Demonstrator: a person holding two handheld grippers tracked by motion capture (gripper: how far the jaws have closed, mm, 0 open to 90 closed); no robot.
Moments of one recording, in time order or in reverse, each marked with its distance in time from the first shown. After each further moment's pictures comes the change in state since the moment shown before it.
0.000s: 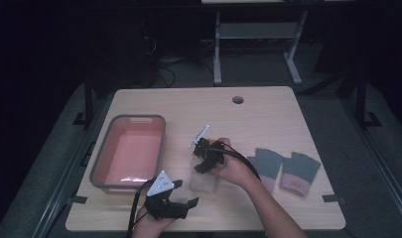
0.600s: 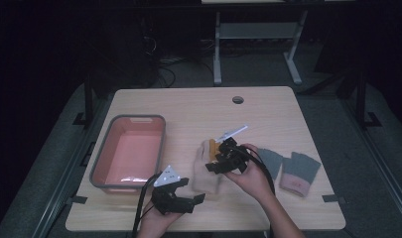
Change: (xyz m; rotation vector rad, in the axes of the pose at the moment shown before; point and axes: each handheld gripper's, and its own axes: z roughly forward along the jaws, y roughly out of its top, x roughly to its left) left arm 0.000 0.018 0.013 0.042 -0.031 -0.080; right arm -0.001 -0.053 -0.055 -0.232 0.074 0.328
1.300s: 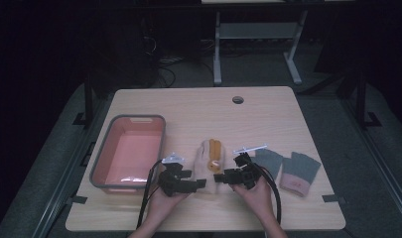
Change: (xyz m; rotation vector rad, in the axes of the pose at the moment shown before) left arm 0.037 0.013 0.041 0.107 -0.005 -0.147; right arm -0.020 -0.063 0.017 -0.075 0.086 0.323
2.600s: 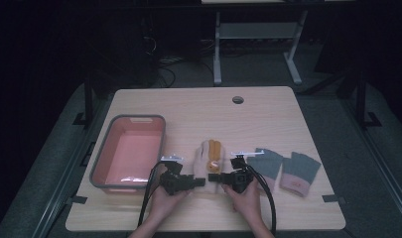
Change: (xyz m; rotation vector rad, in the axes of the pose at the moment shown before) left arm 0.017 -0.005 0.012 0.020 -0.104 -0.130; right arm 0.002 -0.010 0.025 -0.061 0.067 0.211
